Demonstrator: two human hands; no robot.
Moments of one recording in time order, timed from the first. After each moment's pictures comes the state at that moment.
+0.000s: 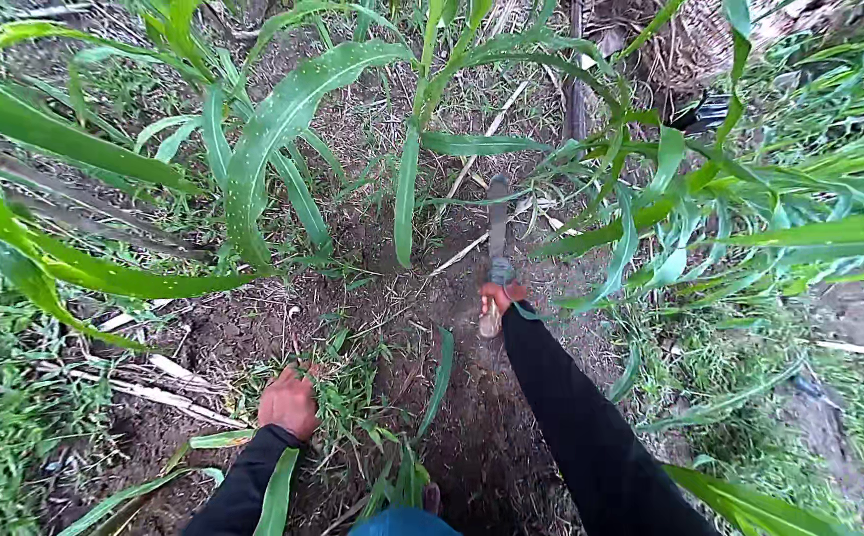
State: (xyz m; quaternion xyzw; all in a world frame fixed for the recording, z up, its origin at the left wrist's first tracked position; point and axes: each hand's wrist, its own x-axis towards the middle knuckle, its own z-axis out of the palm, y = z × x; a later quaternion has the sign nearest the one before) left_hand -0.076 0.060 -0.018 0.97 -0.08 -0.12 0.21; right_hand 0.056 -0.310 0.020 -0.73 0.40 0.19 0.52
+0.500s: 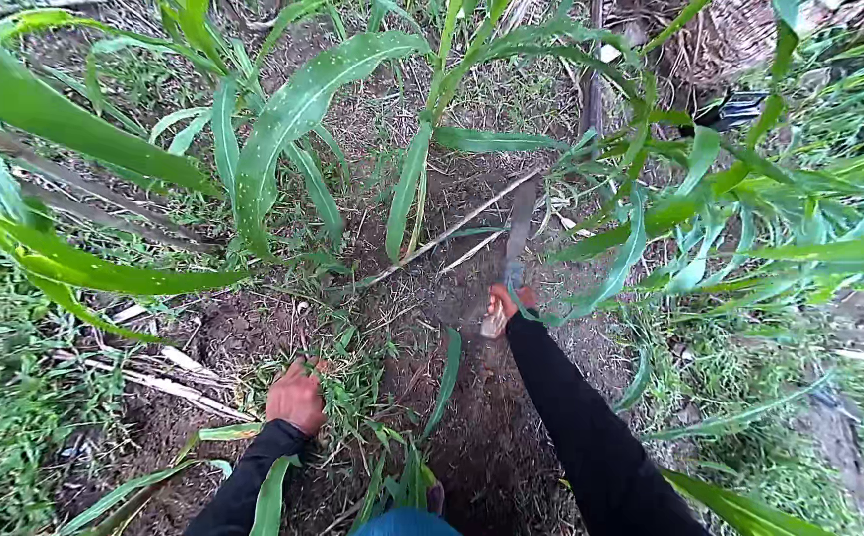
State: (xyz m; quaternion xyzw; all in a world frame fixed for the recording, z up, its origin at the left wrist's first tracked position) left_hand -0.081 0.059 -0.020 0.97 -0.07 -0.09 0.21; right_hand 0.047 -0.308 0.007 -0.75 0.39 0.14 0.52
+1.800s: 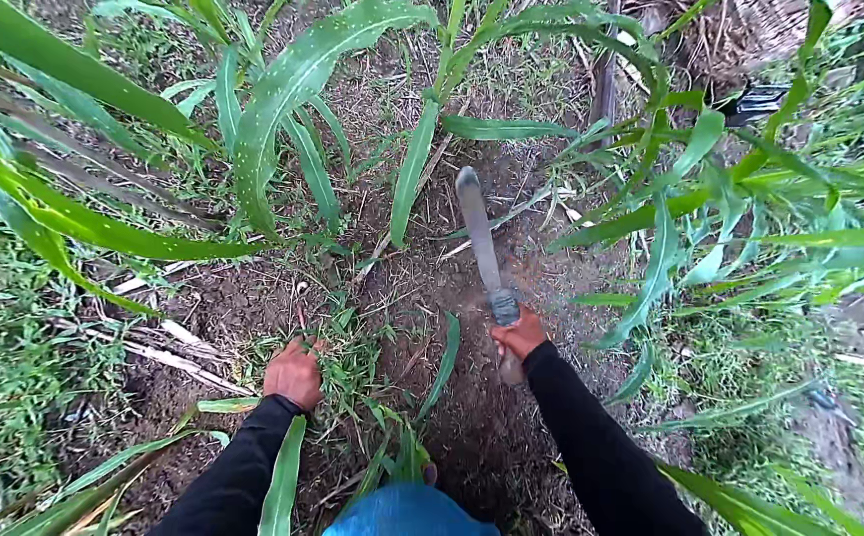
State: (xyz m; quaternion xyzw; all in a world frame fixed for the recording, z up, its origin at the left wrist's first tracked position) left_hand -0.070 0.057 -0.009 0.97 -0.07 -0.16 0.18; right_hand -0.015 -0.310 0.068 -0.84 0.26 0.28 0.38
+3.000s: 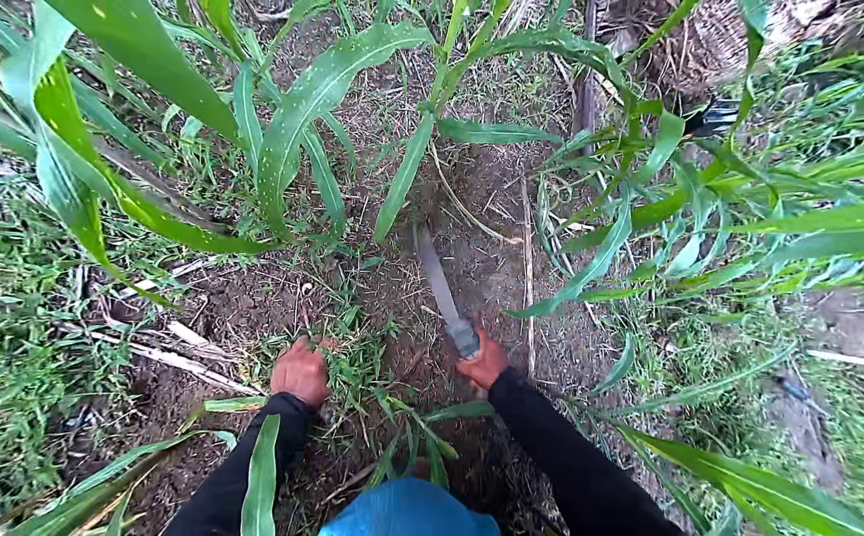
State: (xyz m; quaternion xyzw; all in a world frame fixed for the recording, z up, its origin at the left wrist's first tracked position) left_hand -0.073 0.053 -0.003 0.97 -0.05 -0.14 0.21; right_hand -0.061 -0.265 0.044 -0.87 0.21 0.35 0.29
